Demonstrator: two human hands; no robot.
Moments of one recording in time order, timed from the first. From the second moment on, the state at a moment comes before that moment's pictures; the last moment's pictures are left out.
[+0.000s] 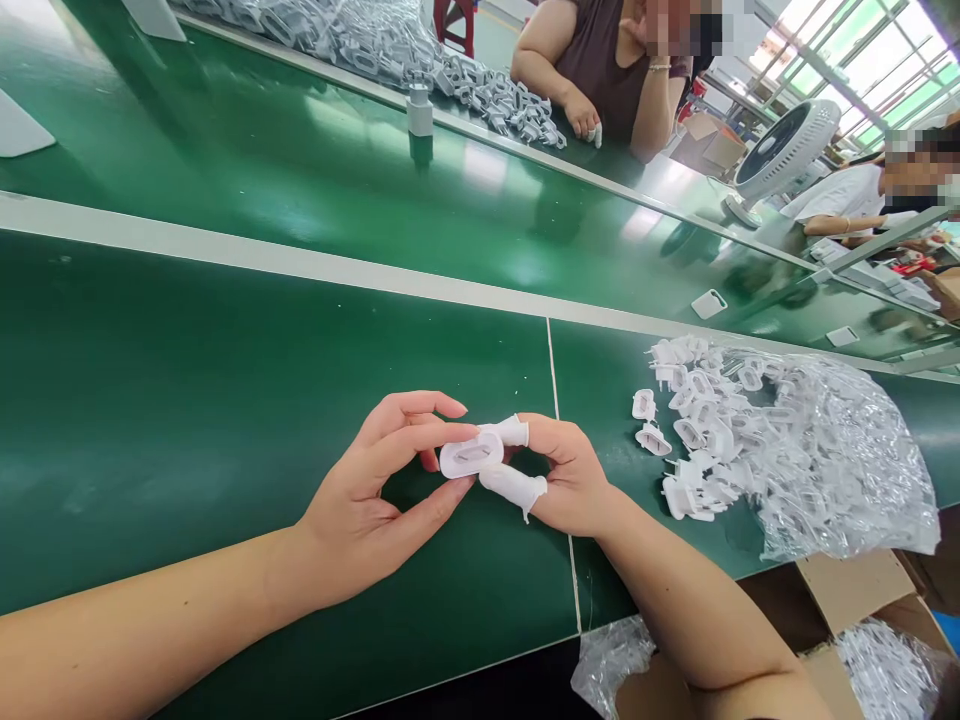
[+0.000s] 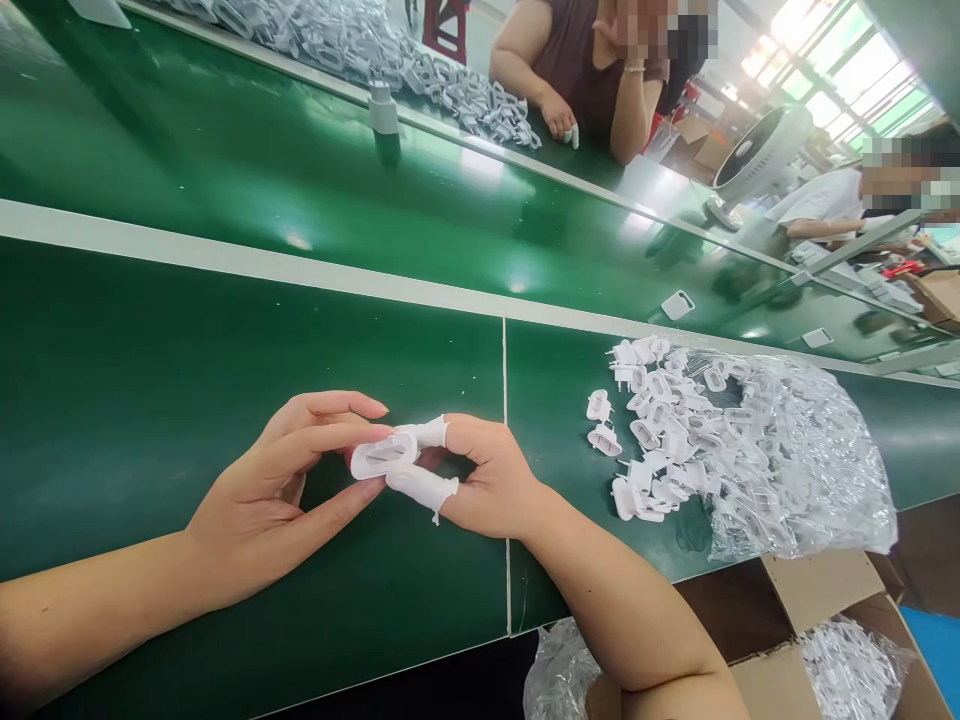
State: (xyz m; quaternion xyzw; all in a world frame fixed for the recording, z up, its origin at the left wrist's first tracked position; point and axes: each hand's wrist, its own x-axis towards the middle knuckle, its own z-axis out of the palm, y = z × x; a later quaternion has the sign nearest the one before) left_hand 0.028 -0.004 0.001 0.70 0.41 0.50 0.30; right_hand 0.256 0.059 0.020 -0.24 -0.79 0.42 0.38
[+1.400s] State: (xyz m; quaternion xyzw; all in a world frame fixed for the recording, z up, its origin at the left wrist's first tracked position) left_hand 0.029 0.009 0.019 0.48 0.57 0.44 0.50; right_hand 0.257 0.060 0.029 -0.38 -0.70 0.48 0.36
